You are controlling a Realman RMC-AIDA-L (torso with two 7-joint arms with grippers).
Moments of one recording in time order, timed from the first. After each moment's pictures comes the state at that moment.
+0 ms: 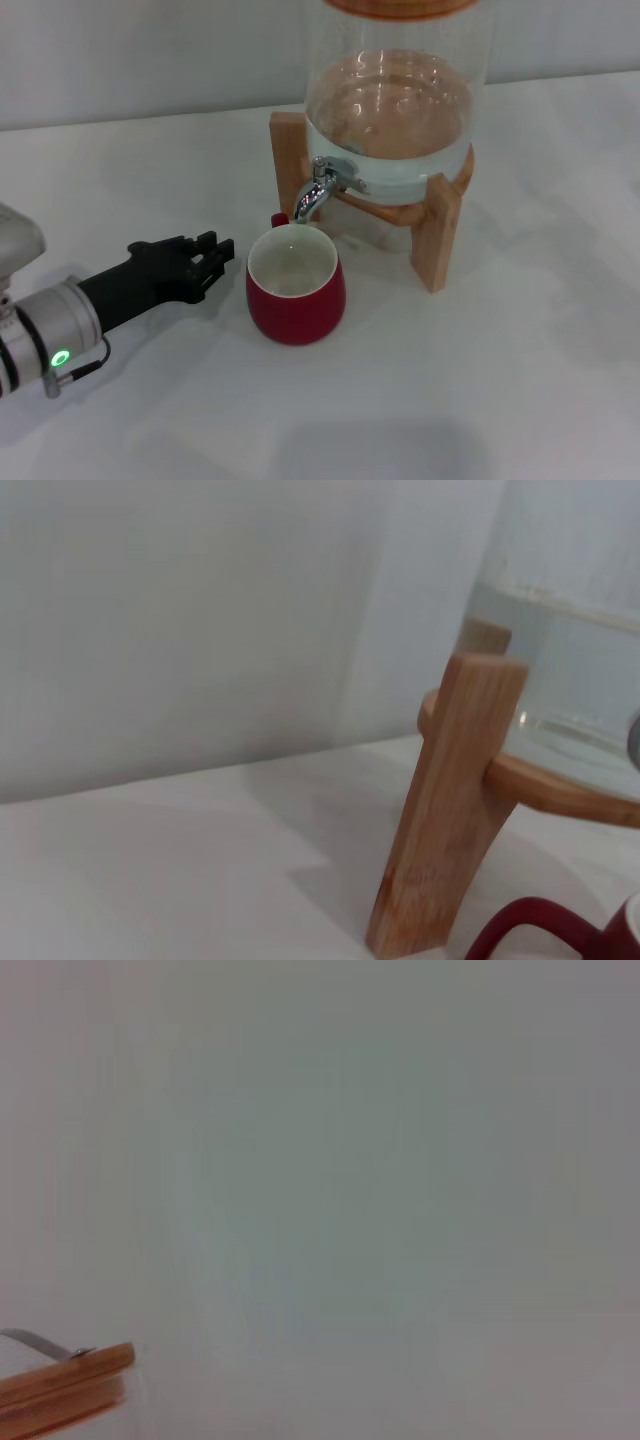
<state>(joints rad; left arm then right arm) -0.60 -2.09 1.15 0.26 -1.79 -1.01 2.01 0.08 2.00 2.62 0.89 -1.29 1.48 -1.68</state>
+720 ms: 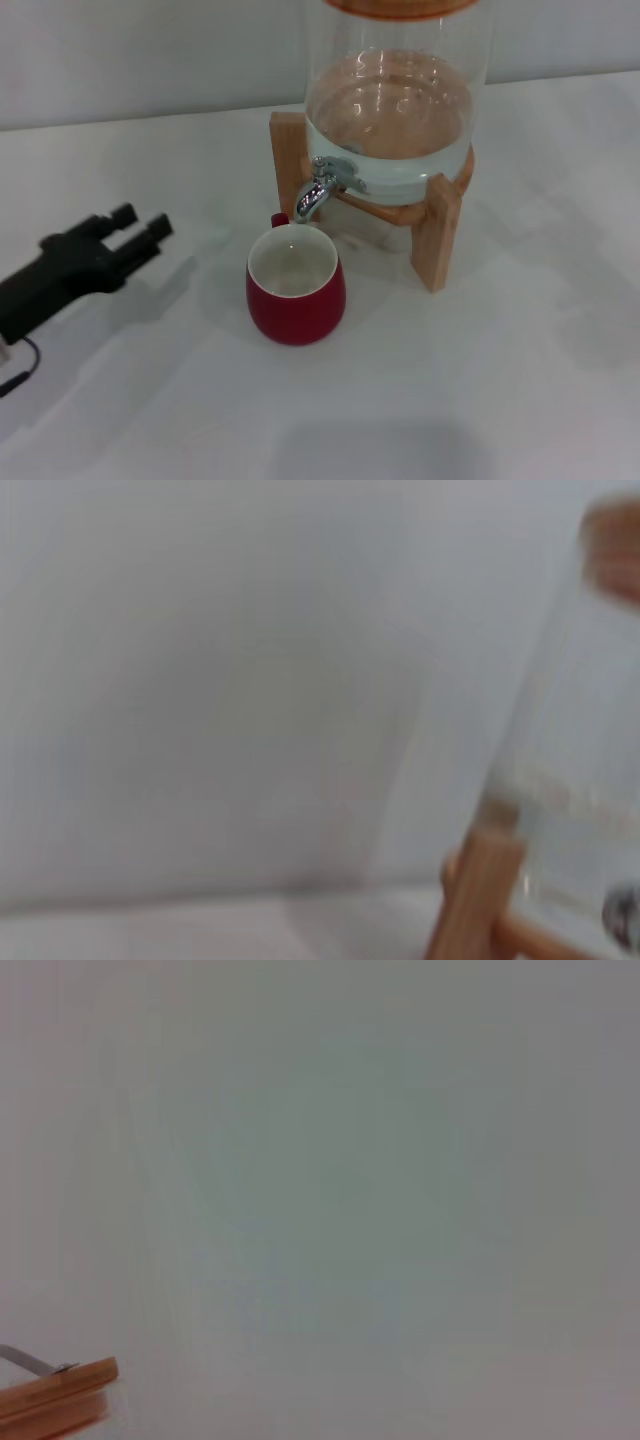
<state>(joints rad) -0.36 -2.08 1.14 0.53 -1.88 -1.17 1.88 0.08 2.00 2.64 0.89 -1.28 1.48 -1.68</state>
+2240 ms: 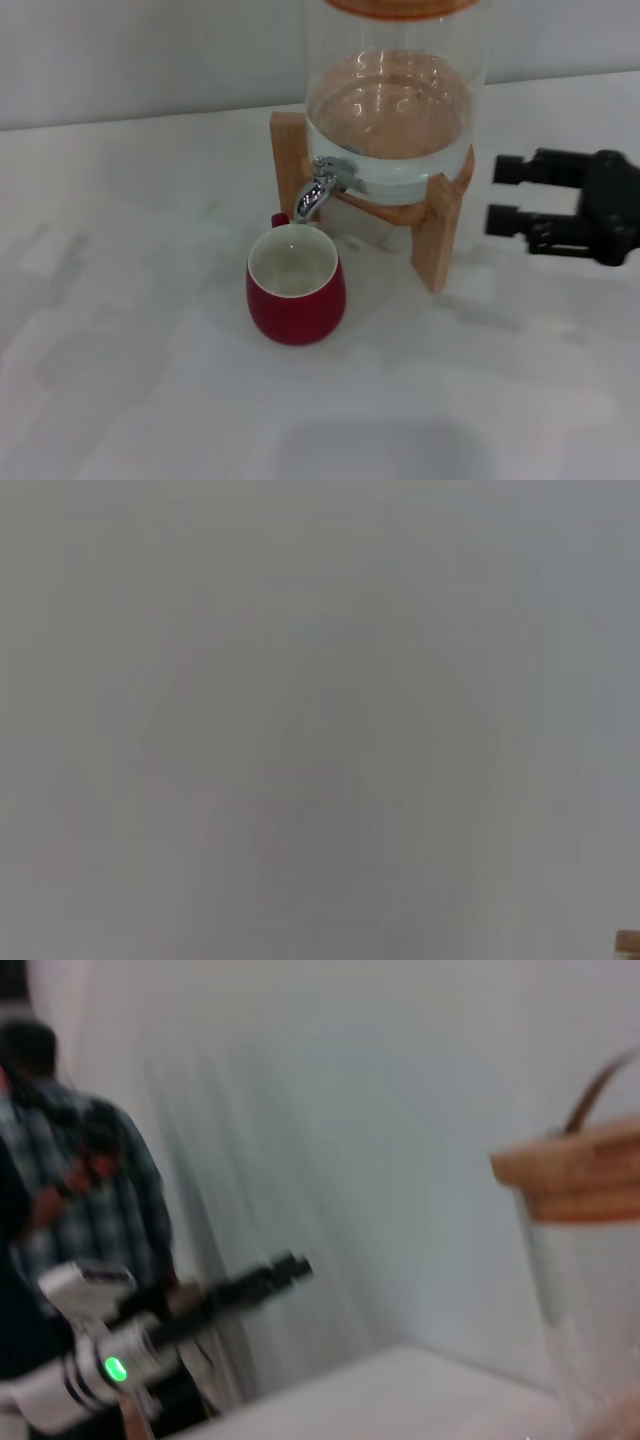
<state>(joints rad) -0.22 -2.08 1.00 0.58 -2.24 -1.44 2.03 0.15 2.00 2.16 1.16 -1.45 1.69 -1.49</state>
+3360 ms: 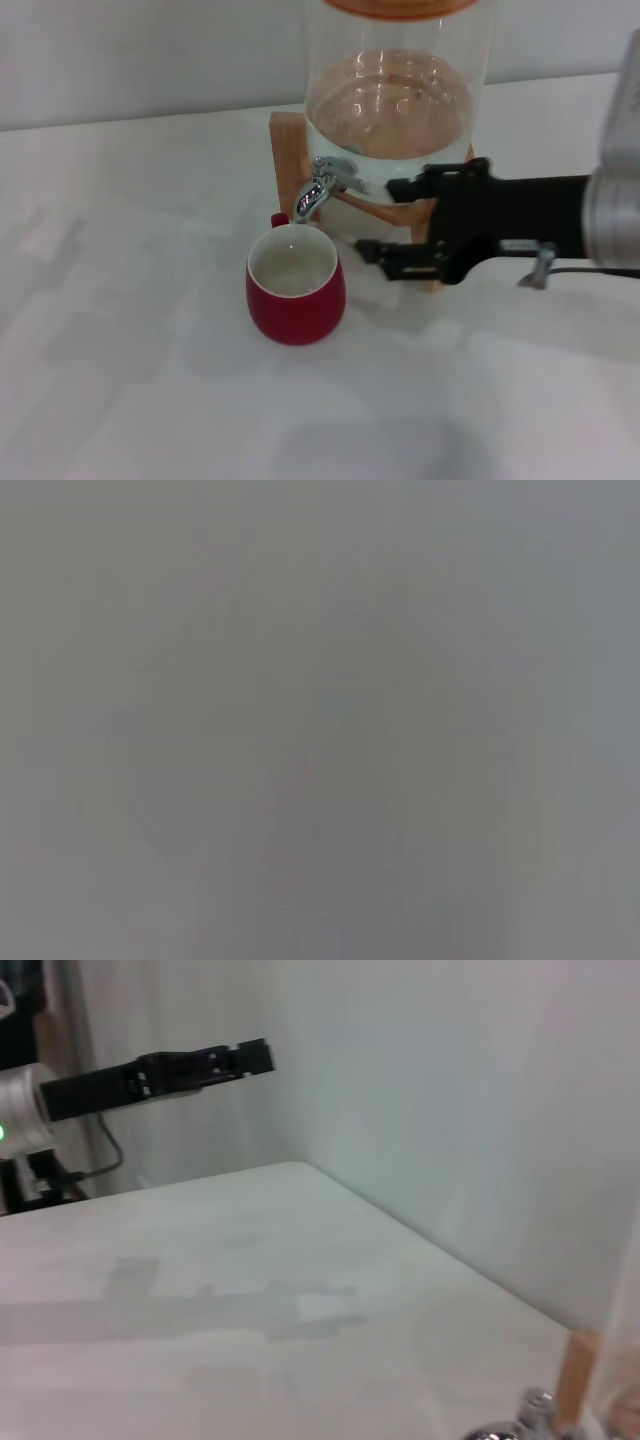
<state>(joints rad) -0.26 -2.08 0.99 0.59 -2.24 -1.36 2.04 0.00 2.01 1.57 1.85 -1.95 1.11 -1.02</state>
